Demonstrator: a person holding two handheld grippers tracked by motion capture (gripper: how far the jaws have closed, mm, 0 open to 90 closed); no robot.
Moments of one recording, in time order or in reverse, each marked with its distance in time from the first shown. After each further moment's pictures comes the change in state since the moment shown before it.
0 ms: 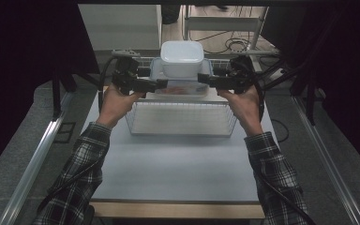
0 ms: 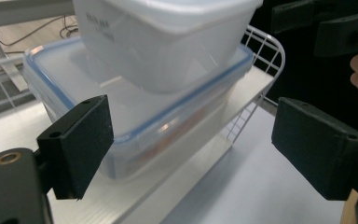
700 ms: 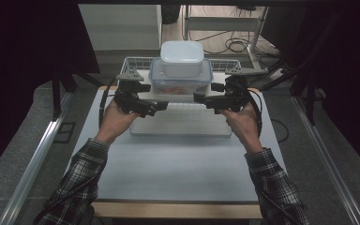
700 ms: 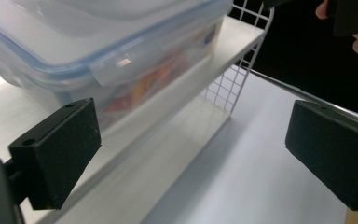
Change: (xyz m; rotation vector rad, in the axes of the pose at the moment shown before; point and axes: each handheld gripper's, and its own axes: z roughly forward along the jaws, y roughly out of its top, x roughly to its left) left arm -0.014 -0.044 0.007 0.031 -0.028 0.118; right arm 0.014 -0.040 -0.001 0.032 0.052 -0.045
